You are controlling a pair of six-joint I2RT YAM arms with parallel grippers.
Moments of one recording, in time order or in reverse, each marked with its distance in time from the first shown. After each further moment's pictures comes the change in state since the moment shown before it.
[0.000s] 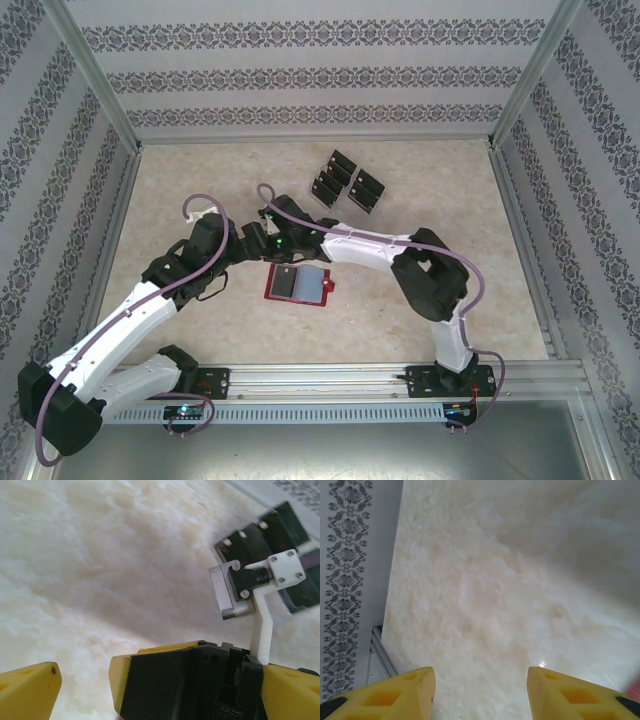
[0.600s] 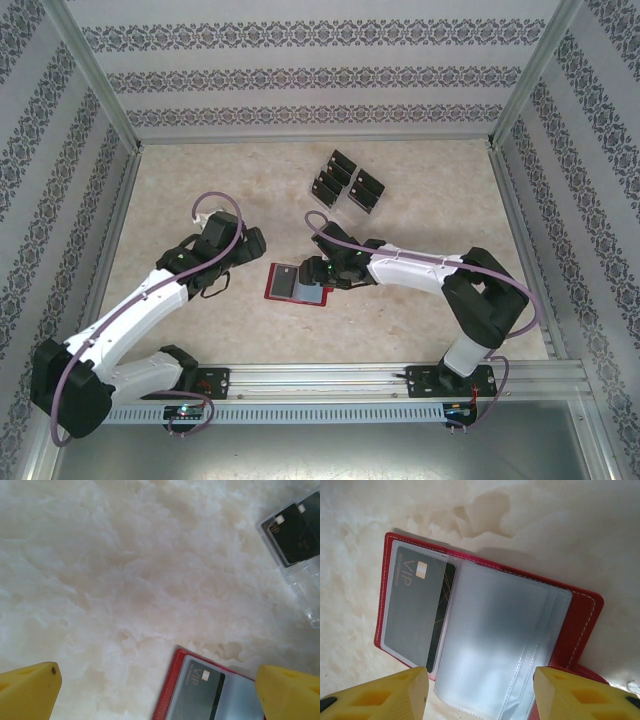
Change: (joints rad) left arm 0.021 0.120 -0.011 -0.033 -0.040 0.034; right arm -0.052 -0.306 -0.430 -0.153 0.202 -0.013
